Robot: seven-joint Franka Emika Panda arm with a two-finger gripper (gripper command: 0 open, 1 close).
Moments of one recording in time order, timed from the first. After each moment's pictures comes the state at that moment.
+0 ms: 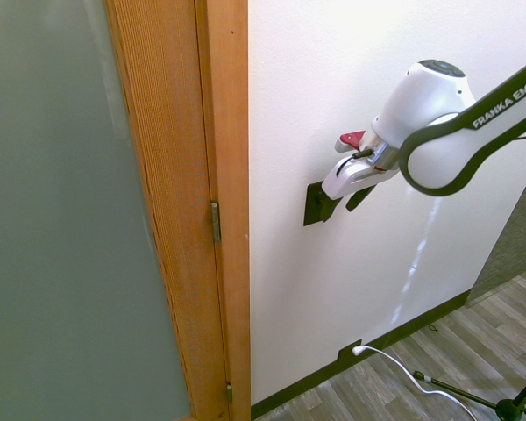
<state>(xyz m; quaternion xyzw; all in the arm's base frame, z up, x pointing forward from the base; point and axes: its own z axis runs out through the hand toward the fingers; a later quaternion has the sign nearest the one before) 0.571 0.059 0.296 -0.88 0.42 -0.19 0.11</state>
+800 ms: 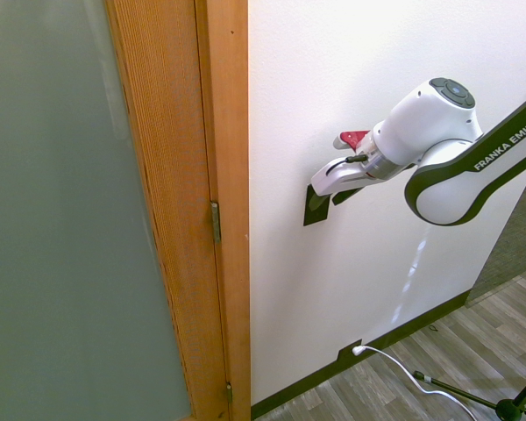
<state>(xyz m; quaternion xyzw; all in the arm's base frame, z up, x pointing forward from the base) 0.568 0.067 0.295 -0.83 0.46 -0.27 0.16</state>
